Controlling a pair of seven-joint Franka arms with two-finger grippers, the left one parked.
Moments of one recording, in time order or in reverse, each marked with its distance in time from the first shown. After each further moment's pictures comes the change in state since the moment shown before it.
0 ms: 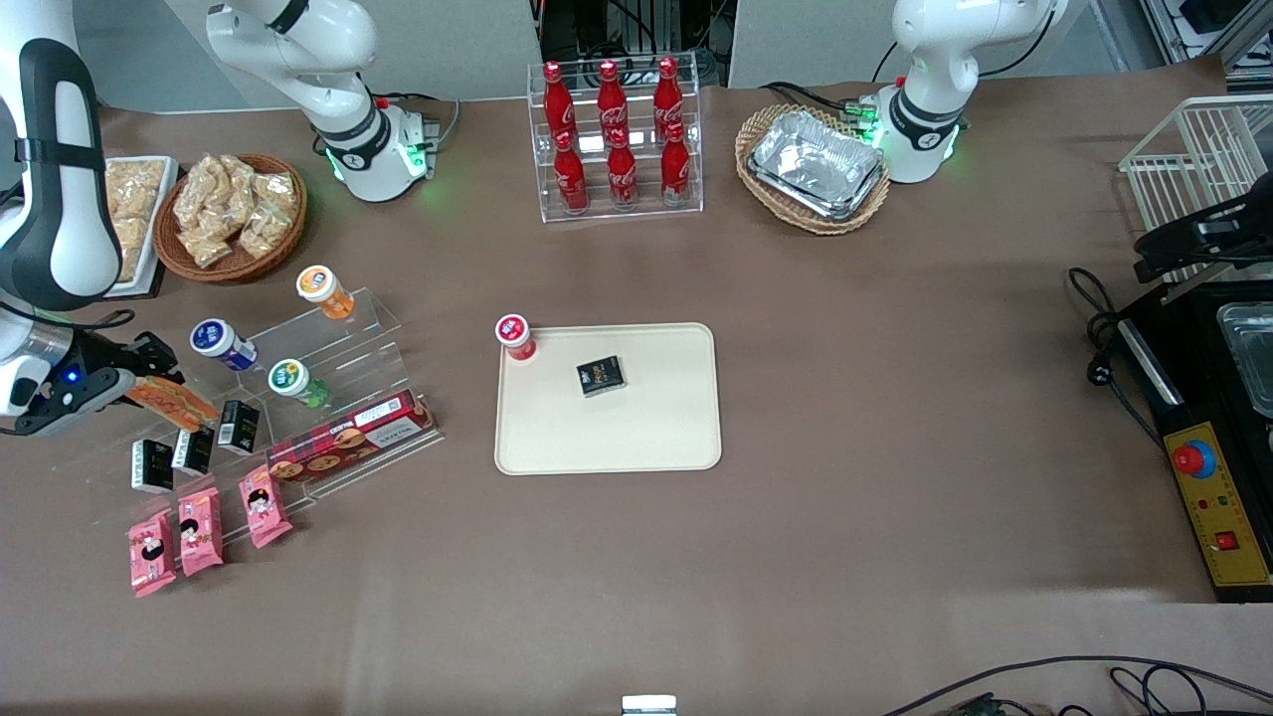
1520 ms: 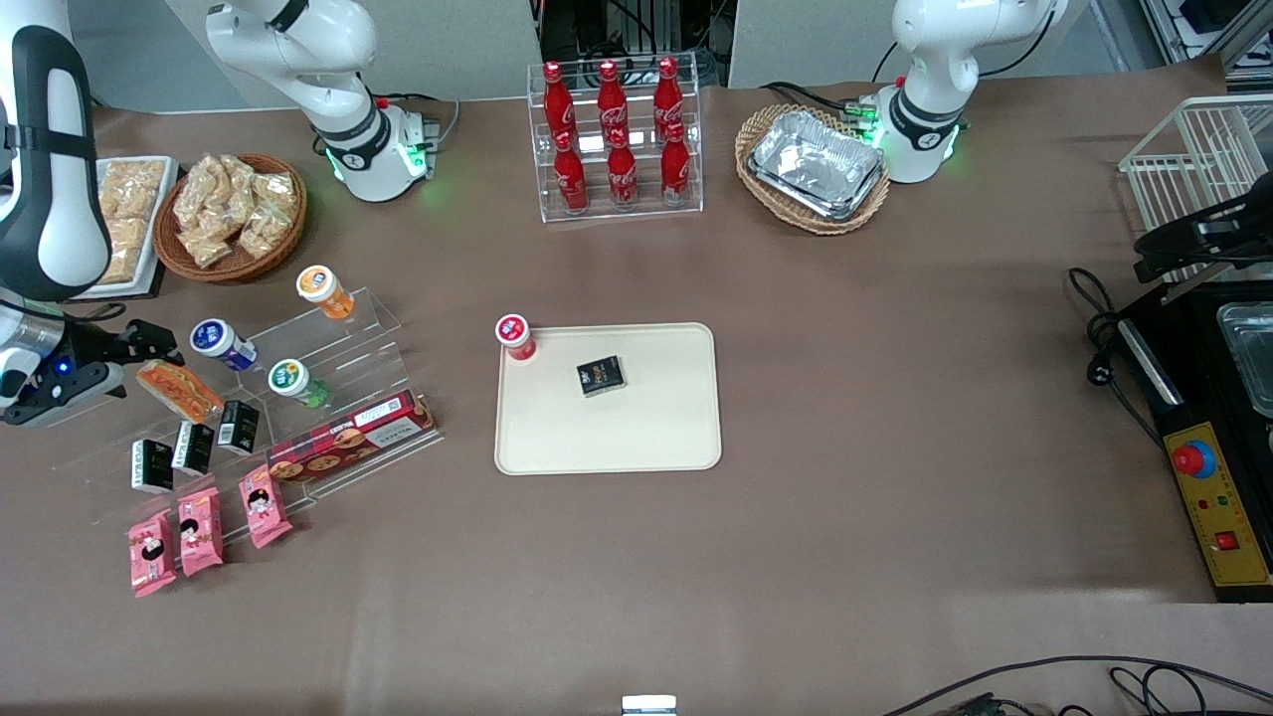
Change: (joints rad) arm 0.000 -0.021 -0.015 0.000 -0.020 -0.047 0.066
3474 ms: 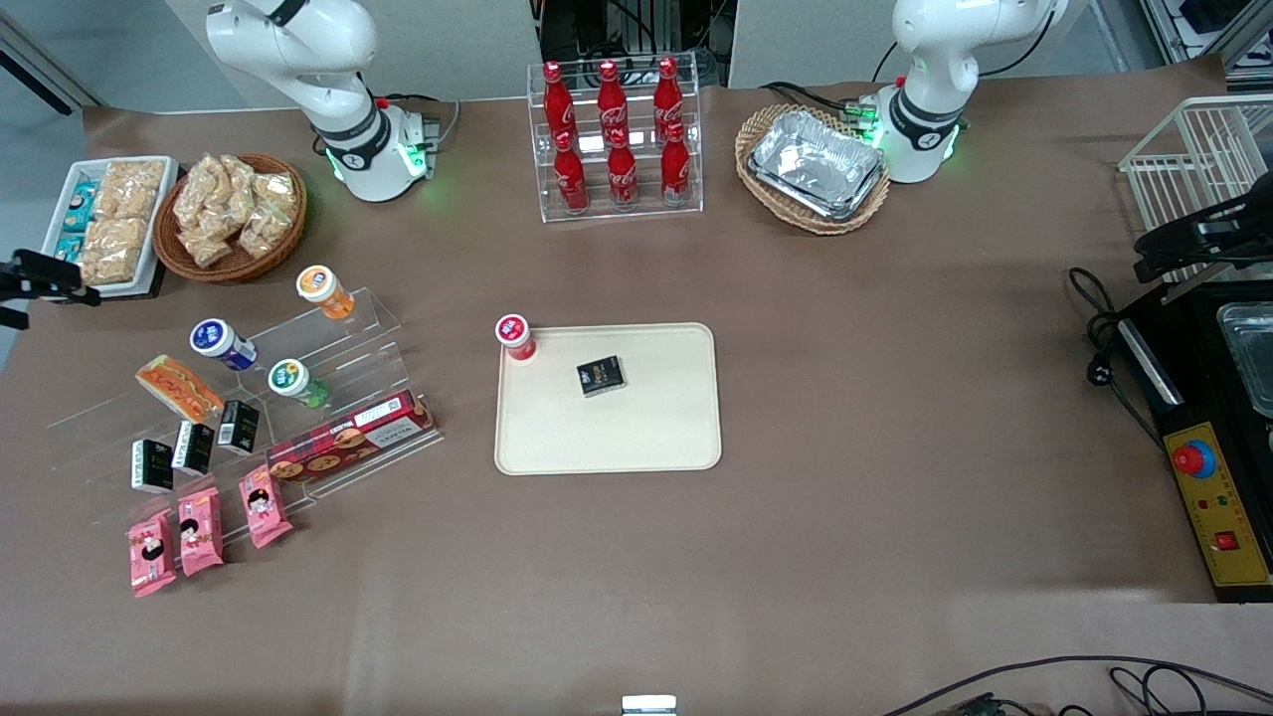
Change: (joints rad) arm 0.005 -0.090 0.002 0.318 0.001 -0.492 0.265
